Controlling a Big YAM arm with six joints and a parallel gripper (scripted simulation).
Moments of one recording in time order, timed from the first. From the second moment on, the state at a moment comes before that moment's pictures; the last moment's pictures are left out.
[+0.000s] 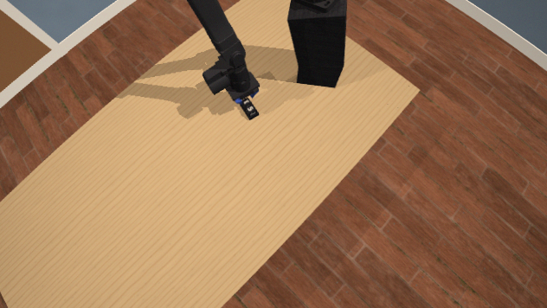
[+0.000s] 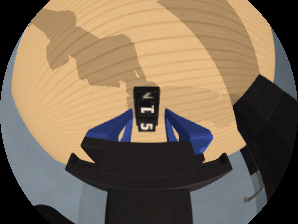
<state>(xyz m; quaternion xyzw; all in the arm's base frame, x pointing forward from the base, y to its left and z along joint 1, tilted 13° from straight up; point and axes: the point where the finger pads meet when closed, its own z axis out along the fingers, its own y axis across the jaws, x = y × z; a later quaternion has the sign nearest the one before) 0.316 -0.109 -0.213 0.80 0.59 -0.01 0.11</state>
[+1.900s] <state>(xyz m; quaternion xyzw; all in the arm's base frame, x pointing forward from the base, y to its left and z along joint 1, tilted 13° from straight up) 0.304 -0.091 -0.119 0.80 0.59 -0.01 0.11</state>
